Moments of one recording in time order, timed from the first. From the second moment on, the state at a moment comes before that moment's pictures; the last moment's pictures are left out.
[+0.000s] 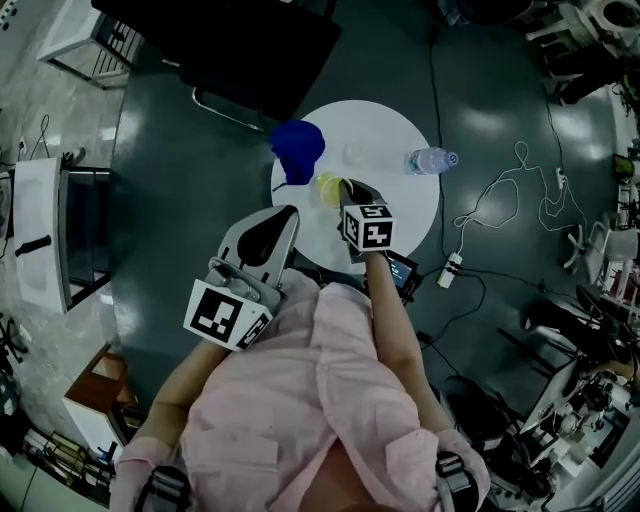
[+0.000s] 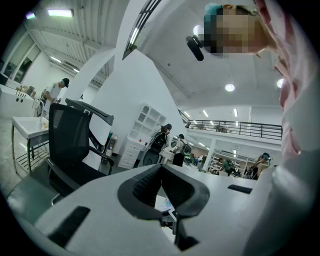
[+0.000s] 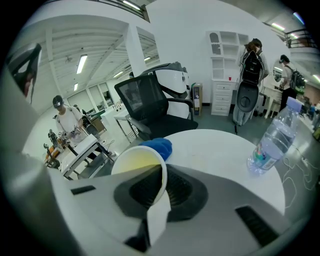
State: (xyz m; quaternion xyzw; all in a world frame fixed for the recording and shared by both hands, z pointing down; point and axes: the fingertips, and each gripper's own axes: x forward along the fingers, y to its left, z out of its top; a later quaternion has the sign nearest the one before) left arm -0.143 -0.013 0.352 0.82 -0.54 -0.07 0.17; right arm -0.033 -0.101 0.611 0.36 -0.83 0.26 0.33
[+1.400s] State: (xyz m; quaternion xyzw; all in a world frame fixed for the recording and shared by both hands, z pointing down) left arm -0.141 -0.019 0.355 0.82 -0.53 -0.06 0.18; right arm -0.036 -0.086 0.636 0.30 -0.84 0.19 0.41
